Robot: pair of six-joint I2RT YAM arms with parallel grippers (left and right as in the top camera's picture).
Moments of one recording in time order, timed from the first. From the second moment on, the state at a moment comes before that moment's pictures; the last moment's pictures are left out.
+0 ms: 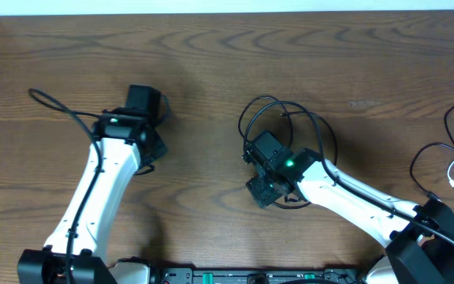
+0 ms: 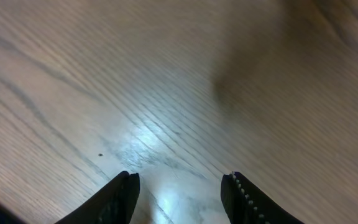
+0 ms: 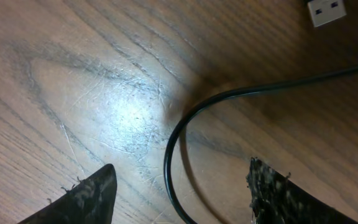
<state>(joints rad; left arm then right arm) -0.12 1.44 1.09 -1.06 -0.27 -0.69 0.78 1.62 0.97 -0.68 -0.09 0.20</state>
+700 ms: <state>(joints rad) -0.07 1.44 1.09 -1.06 -0.19 -0.69 0.82 1.62 0.88 -0.62 -0.07 0.21</state>
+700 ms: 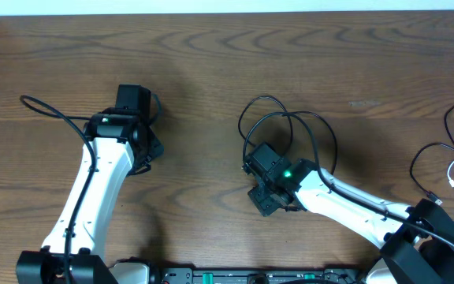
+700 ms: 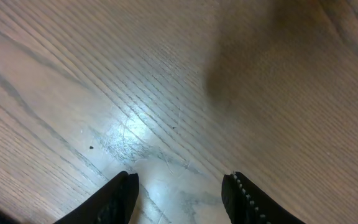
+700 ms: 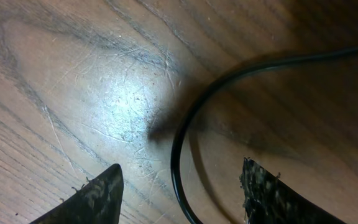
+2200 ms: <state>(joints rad) -0.07 1.44 1.07 -1.07 -0.16 -0.69 0.49 1.56 1.28 -0.84 0.56 0.20</state>
